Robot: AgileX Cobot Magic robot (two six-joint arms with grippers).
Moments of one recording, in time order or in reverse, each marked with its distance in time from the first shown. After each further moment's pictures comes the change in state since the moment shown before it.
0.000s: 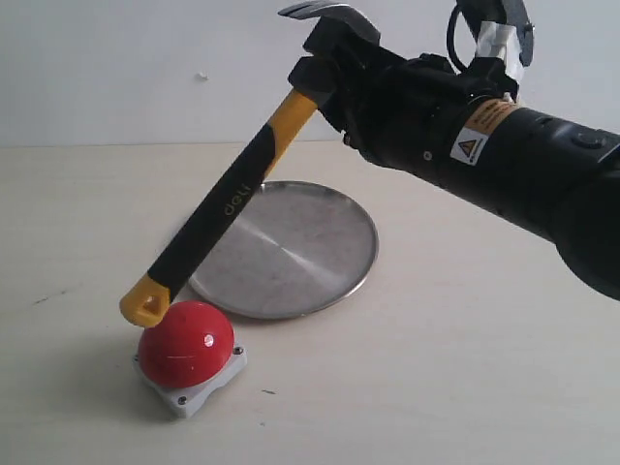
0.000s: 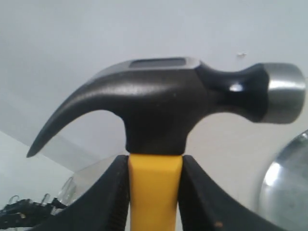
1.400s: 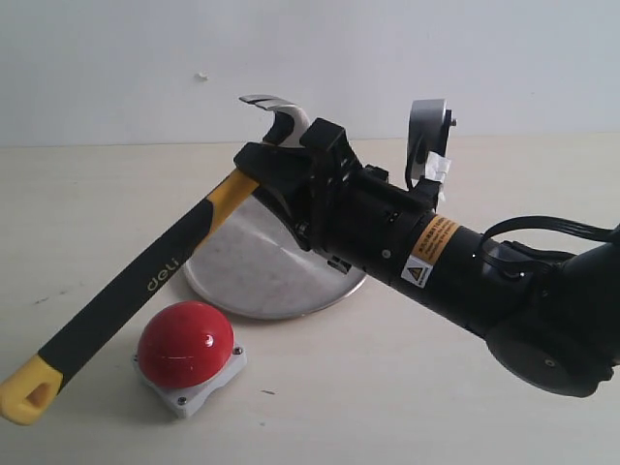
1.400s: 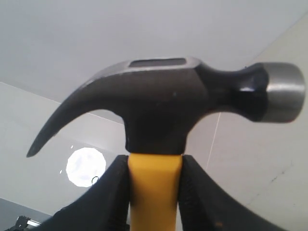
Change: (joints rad) left arm 0.000 0.011 -0.021 0.000 -0.314 -0.437; right arm 0.002 0.304 0.119 -0.252 -0.586 0.476
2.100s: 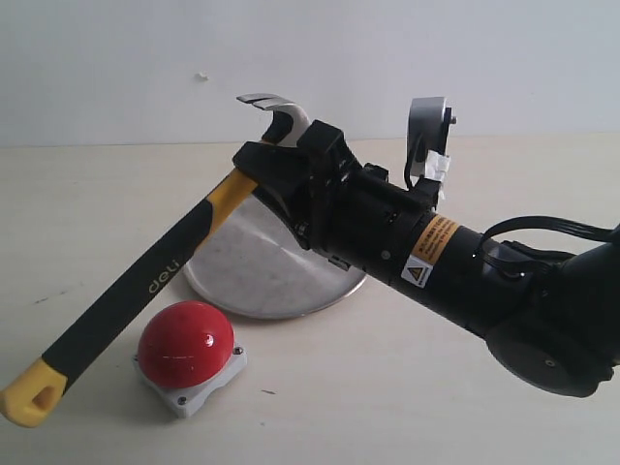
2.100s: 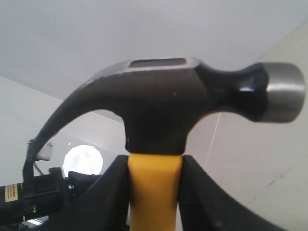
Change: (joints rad) left arm -0.206 1.170 -1.080 0.296 1.253 0.737; right arm 0.000 0.000 0.000 -0.002 -0.005 -0.033
